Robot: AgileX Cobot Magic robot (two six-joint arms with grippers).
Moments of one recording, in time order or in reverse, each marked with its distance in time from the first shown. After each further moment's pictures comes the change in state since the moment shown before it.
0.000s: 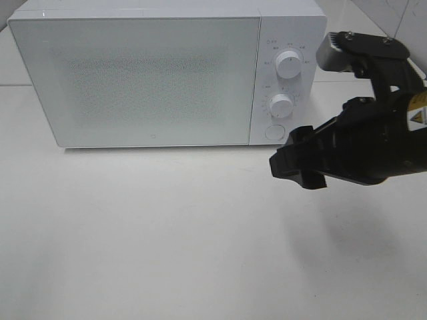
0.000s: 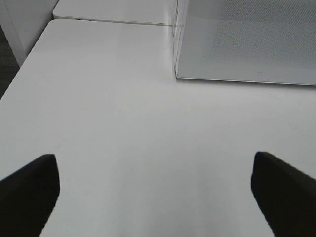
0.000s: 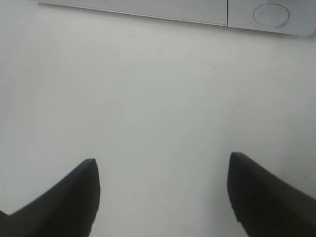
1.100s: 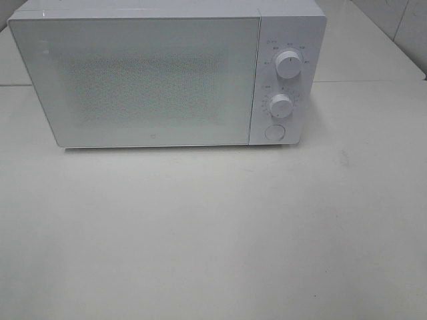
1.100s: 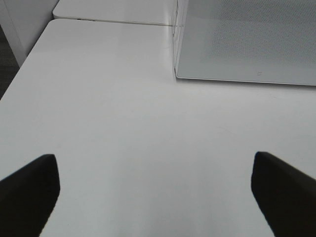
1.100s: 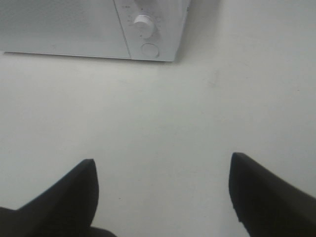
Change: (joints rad) left arm 0.000 0.000 0.000 0.000 0.000 0.000; right arm -0.273 -0.825 0.000 -0.095 0.626 -0.075
